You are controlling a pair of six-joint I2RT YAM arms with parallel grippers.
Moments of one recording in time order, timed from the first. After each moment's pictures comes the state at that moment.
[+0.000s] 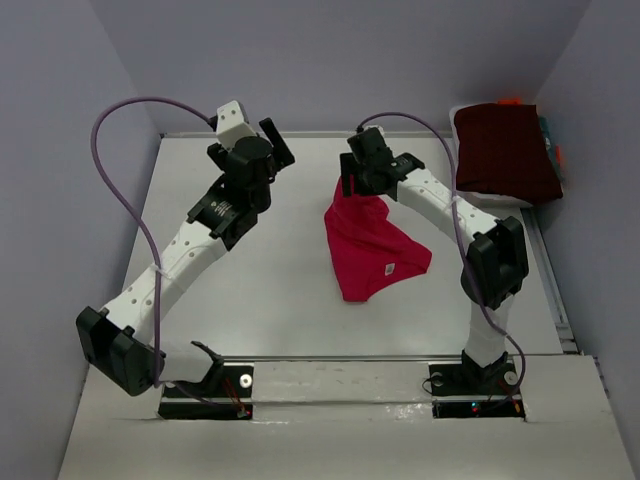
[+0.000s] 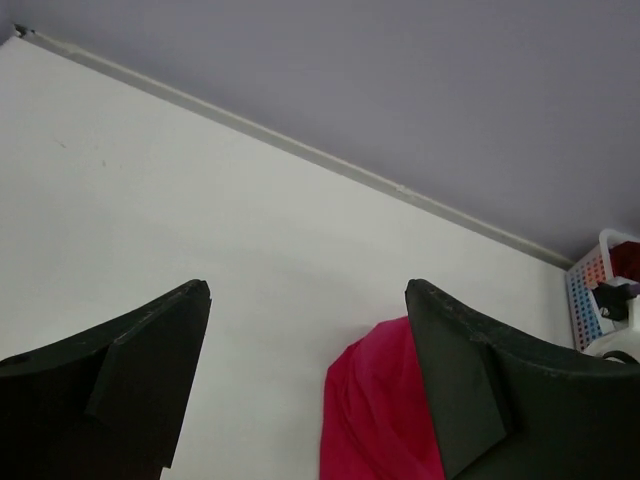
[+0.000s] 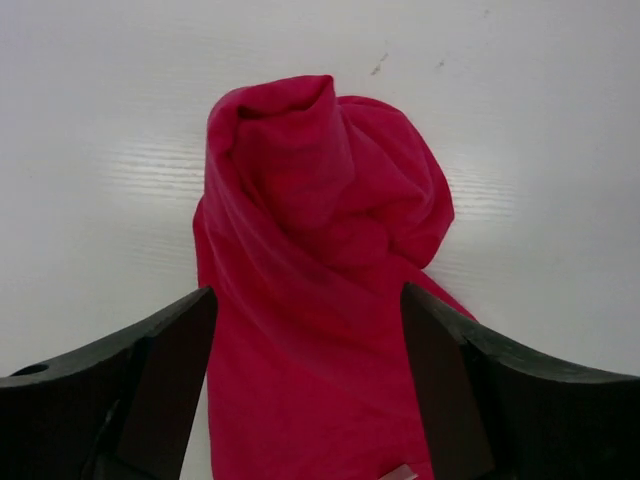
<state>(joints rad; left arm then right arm) -0.60 1.30 1.35 -0.25 -0.72 -0.54 0.59 1.92 1.76 -0.65 0.32 0.37</state>
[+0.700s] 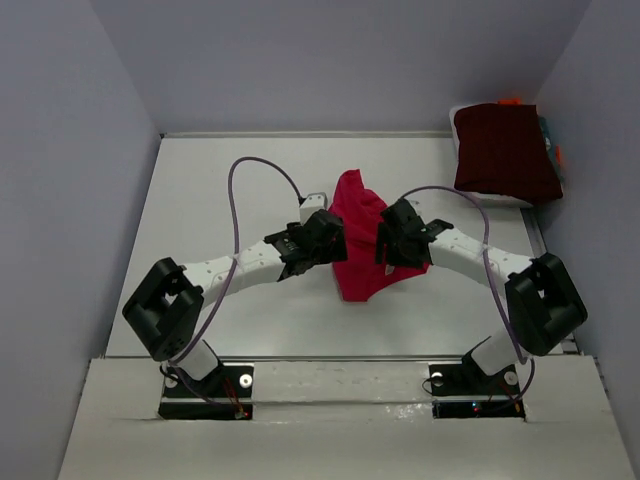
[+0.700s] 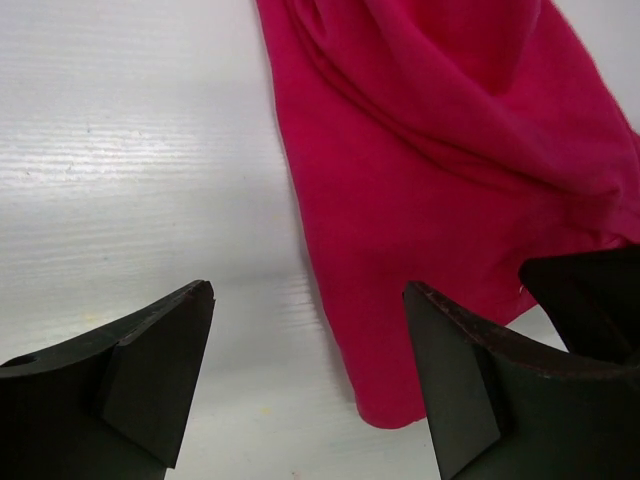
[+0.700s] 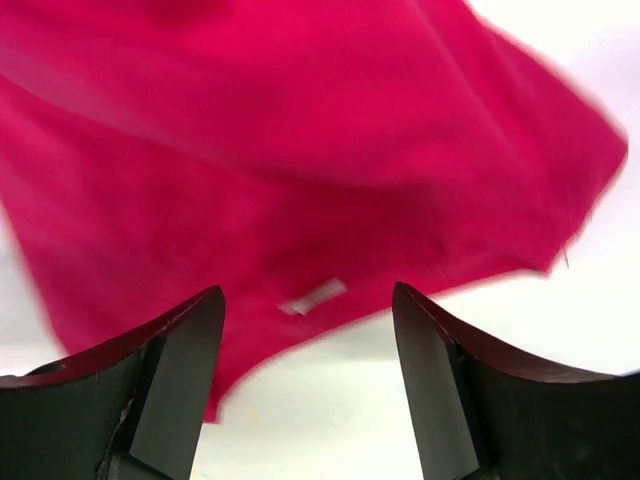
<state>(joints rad) -0.86 1.55 1.01 -0.28 -0.38 -0.77 0.58 1.55 1.01 -0.52 0.24 0.62</state>
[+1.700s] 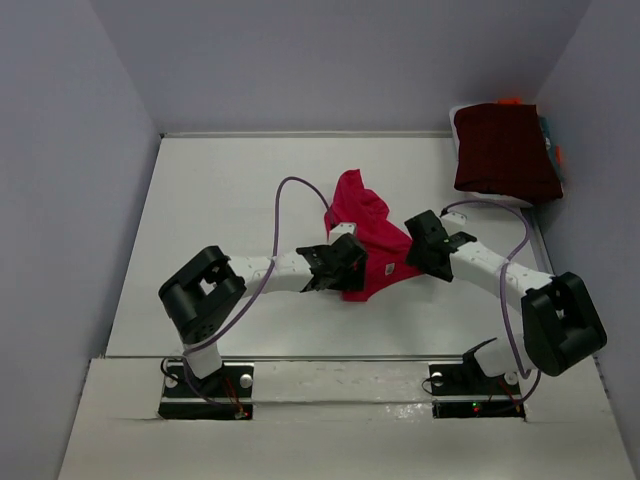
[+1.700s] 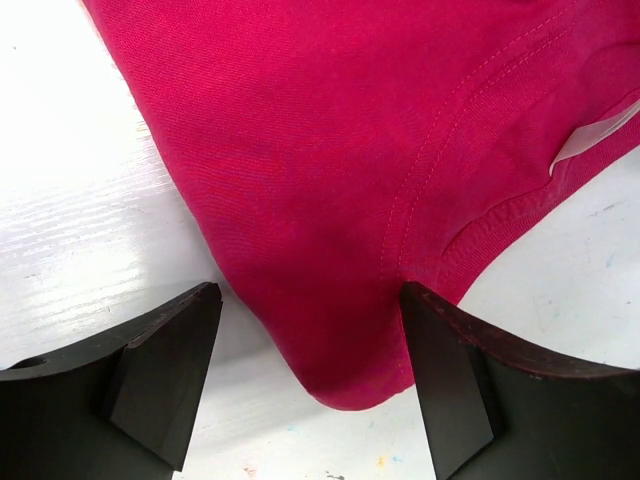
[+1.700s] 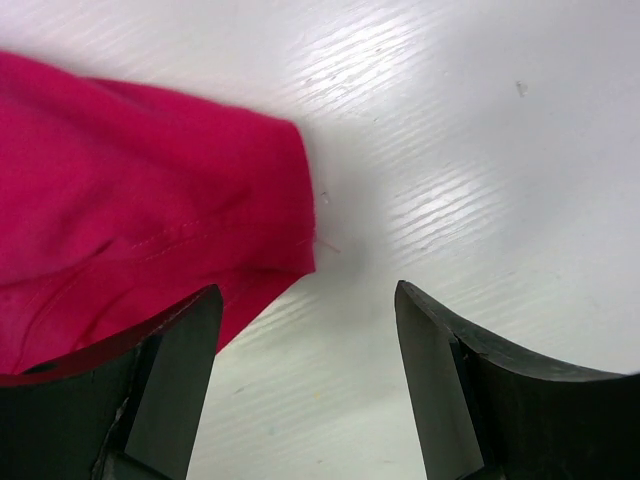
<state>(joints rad) -0.98 1.75 1.01 -0.23 -0.23 -0.75 0.46 1.39 0.79 -0.55 0.50 0.82</state>
